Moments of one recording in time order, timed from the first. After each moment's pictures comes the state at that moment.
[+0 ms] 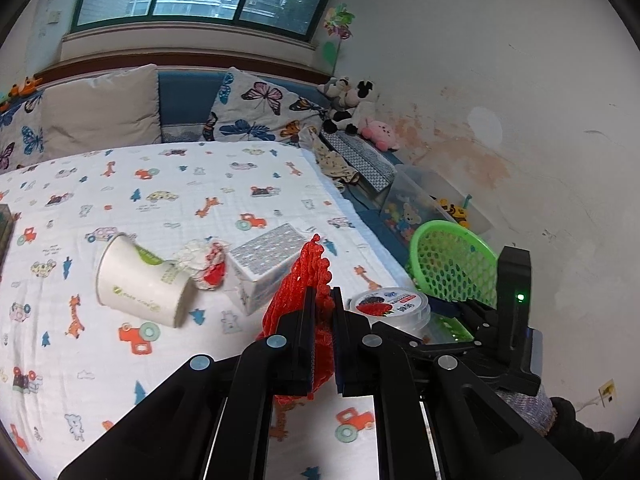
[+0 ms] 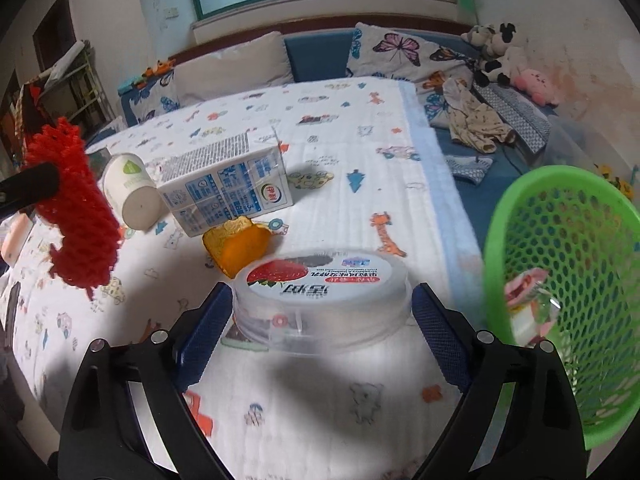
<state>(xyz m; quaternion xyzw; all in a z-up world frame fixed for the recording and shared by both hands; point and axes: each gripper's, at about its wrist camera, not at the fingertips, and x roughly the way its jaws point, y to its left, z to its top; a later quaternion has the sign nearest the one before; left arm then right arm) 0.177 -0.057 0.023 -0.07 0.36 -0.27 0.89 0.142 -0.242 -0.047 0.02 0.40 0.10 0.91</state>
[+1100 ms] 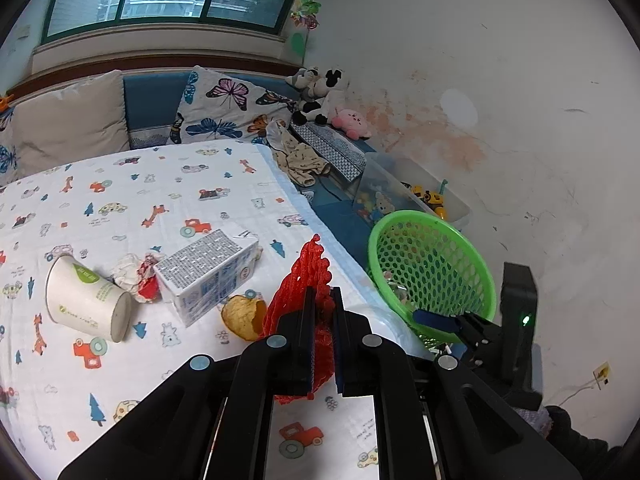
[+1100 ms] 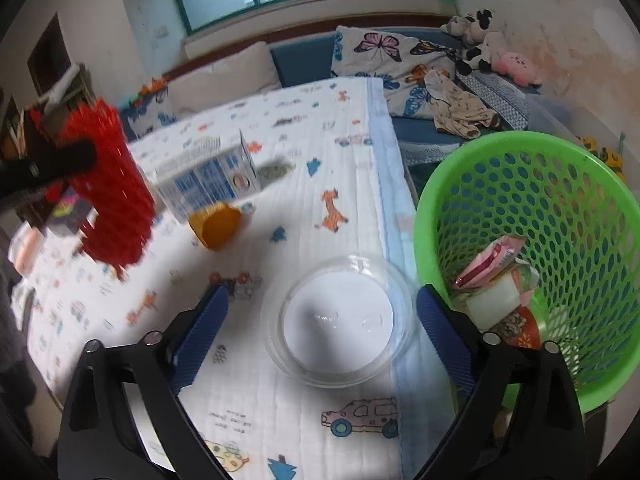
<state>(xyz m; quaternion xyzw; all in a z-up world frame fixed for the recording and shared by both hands) 0.173 -0.110 0.031 -0.06 0.37 -0.30 0.88 0.109 -0.285 -0.051 0.05 0.41 0.09 0.91</state>
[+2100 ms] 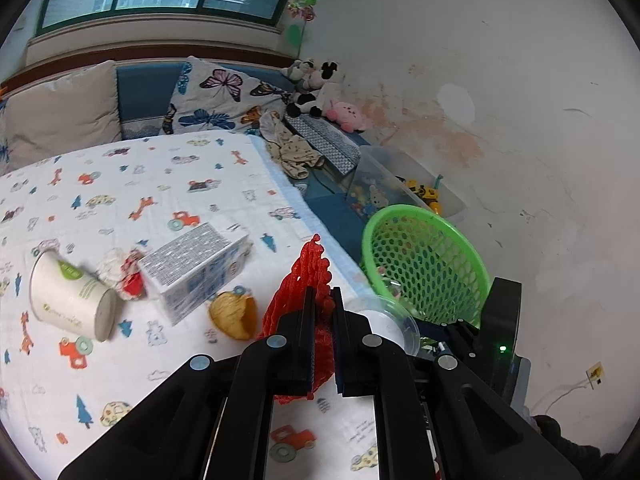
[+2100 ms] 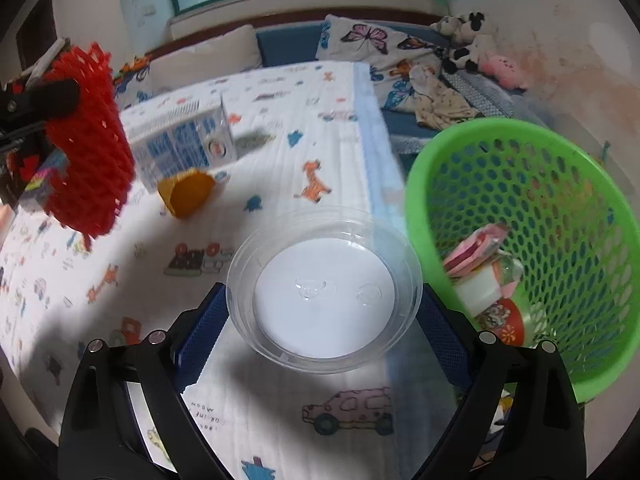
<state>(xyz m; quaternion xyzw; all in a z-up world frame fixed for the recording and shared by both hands) 0.182 -0.124 0.028 -0.06 0.38 -0.32 0.86 0.102 -0.290 -0.062 0.02 0.41 0.05 0.91</state>
